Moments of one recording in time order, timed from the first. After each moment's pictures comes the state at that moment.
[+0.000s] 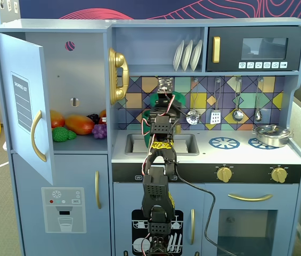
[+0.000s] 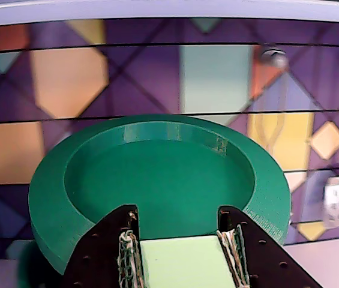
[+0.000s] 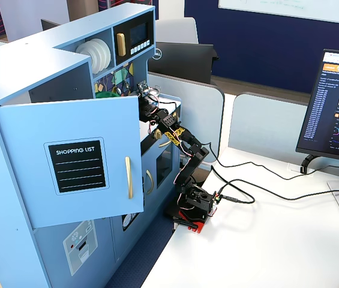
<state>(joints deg) 5.5 116.5 82.1 23.5 -94.0</state>
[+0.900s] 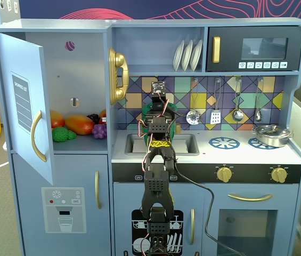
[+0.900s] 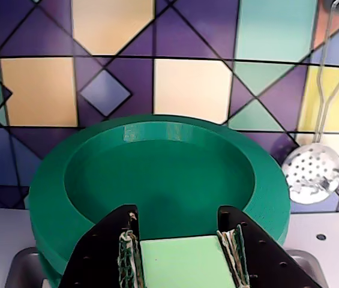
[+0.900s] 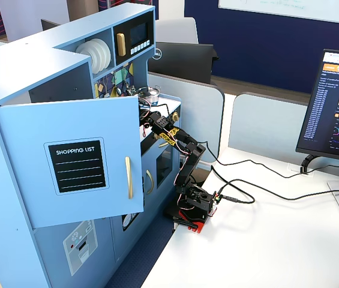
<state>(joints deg) 1.4 111.3 82.1 24.2 -96.8</state>
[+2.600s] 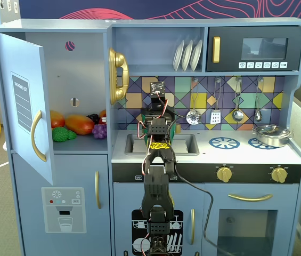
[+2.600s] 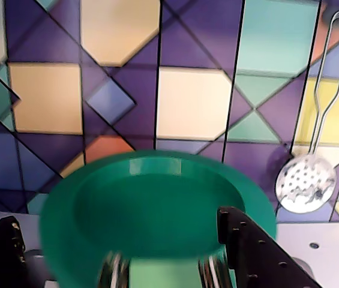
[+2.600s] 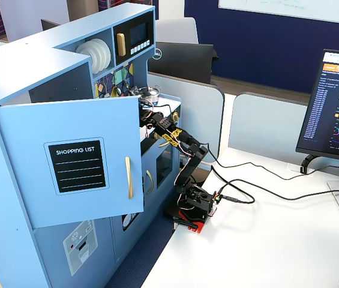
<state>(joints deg) 1.5 117.6 87.4 23.4 -97.7</state>
